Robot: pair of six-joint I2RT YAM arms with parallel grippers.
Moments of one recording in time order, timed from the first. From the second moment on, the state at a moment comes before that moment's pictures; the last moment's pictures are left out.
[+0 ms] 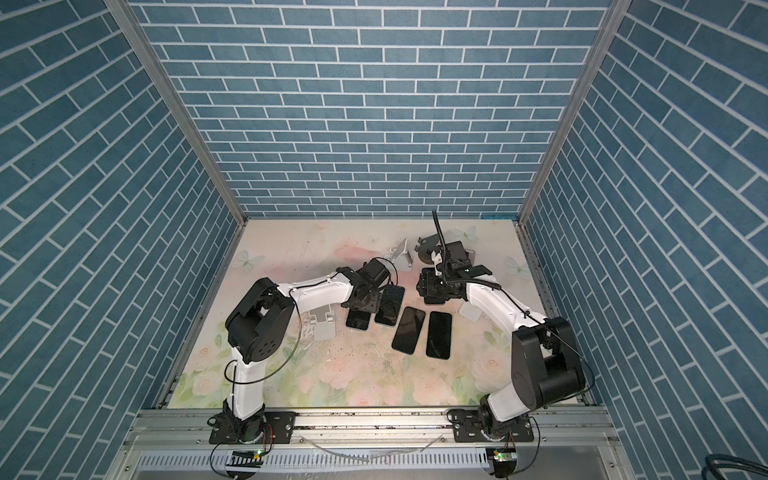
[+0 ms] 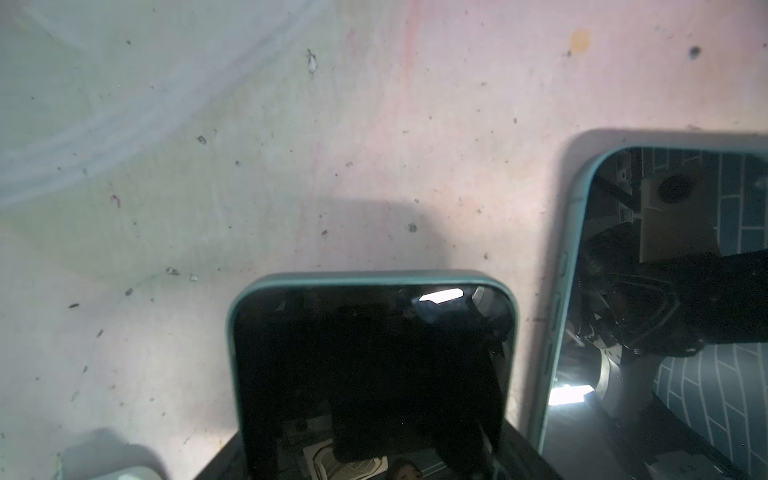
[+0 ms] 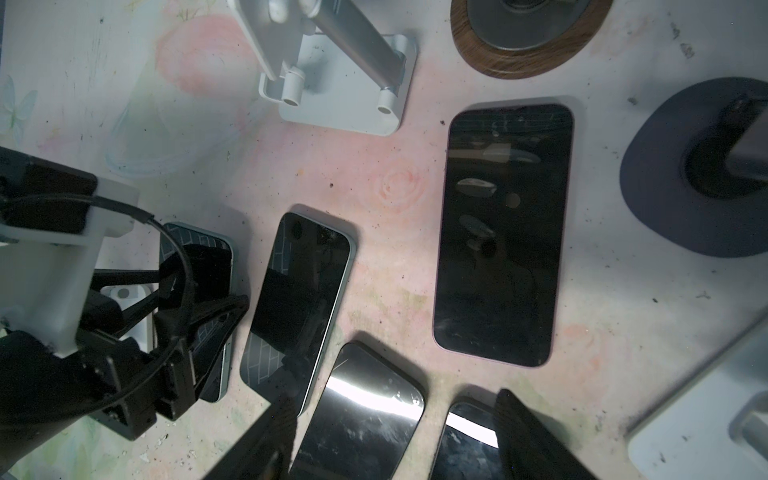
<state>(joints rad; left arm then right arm) -0.74 2.04 1.42 -0.68 -0.26 -0.54 0.37 1.51 1.05 -0.53 -0.22 0.31</state>
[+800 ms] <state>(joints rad) -0.74 1.99 1.39 -0.69 -0.32 -0.54 0.37 1.49 1.05 -0.49 -0.22 0.31</state>
